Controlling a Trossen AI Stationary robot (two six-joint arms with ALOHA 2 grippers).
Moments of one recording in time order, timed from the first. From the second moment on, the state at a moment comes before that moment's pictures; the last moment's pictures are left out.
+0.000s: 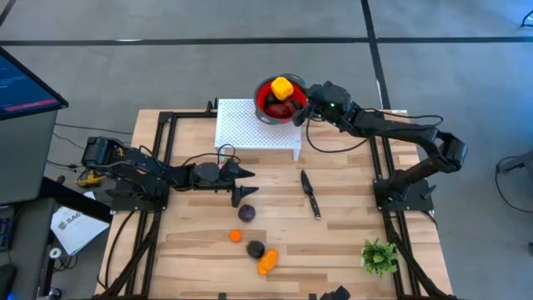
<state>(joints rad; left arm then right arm) -0.02 1.46 0.43 0.75 -0.17 -0.37 -0.53 1.44 1.00 0.21 0.23 -0.03</state>
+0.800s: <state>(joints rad) -0.18 1.46 0.43 0.72 -0.02 -0.15 0.30 1.49 0.76 0.38 0.29 0.06</state>
